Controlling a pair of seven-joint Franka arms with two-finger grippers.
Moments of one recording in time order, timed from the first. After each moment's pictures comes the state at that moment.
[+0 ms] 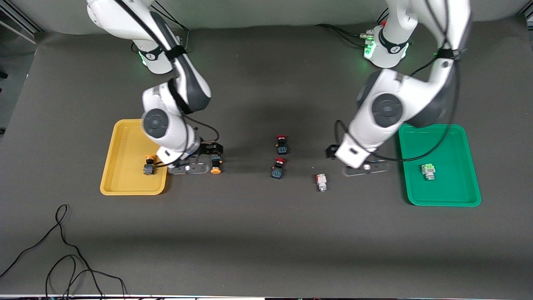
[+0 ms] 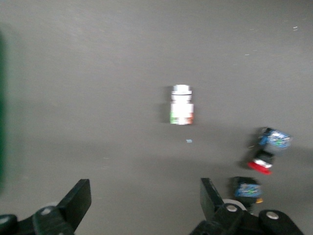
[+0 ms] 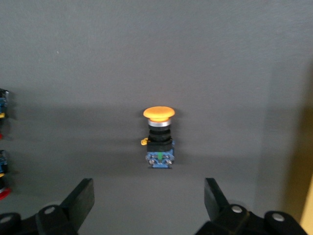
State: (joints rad) left arm -0.40 0.35 -0.10 -1.77 -0.01 2.08 -0.67; right arm 0.76 0.41 -0.30 -1.95 0.28 2.25 0.29
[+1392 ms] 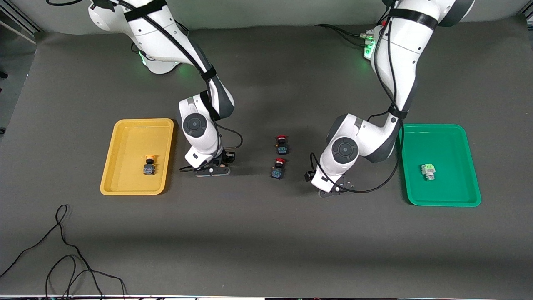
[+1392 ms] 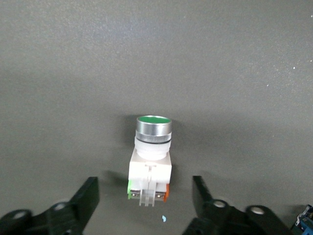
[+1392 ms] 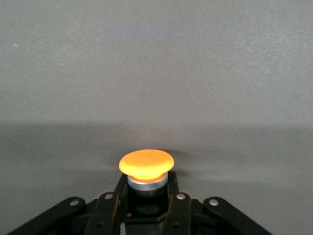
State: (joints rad) left arm -0.43 0.69 -0.09 -1.70 -0.01 2.37 -0.75; right arm 0.85 0.57 -0.31 -1.99 0.28 2.53 0.34
